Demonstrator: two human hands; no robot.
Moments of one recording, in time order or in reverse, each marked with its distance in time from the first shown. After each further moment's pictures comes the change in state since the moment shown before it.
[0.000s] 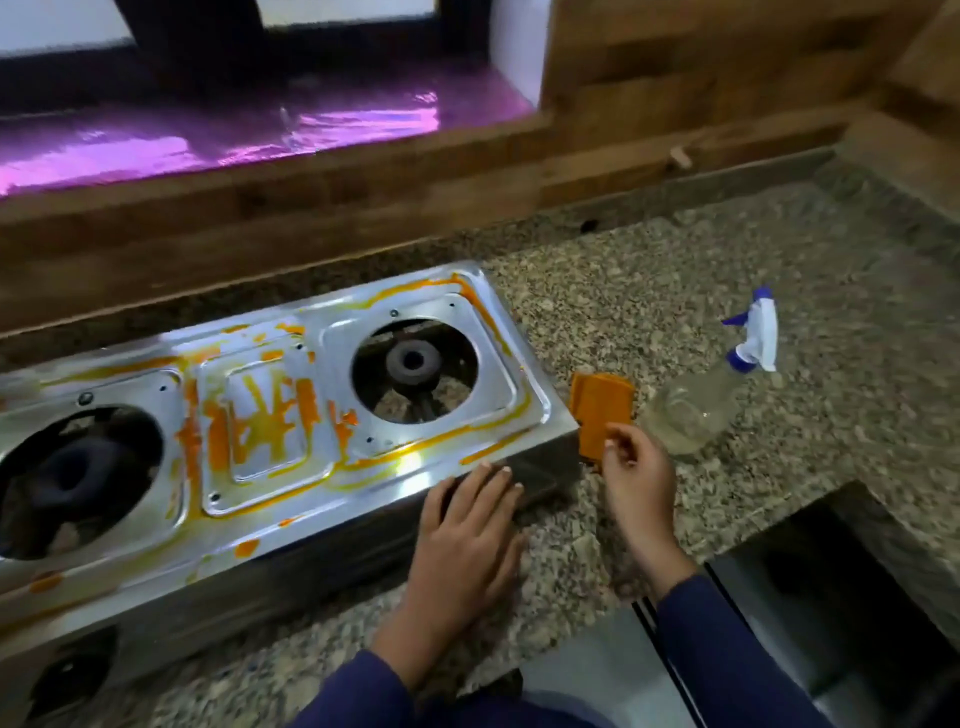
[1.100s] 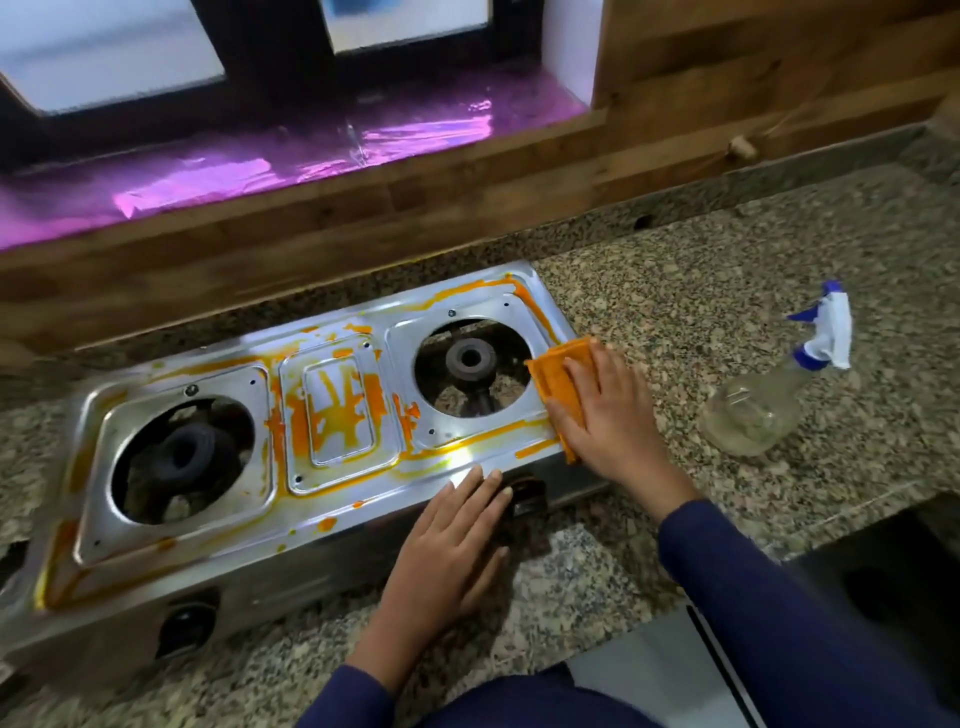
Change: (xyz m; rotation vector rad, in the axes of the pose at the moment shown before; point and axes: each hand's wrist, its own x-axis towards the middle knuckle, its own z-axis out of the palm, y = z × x) left_hand -0.050 -0.052 -0.035 0.016 -0.113 -0.018; right_hand 0.022 -0.075 0.046 -0.660 -0.301 -0.563
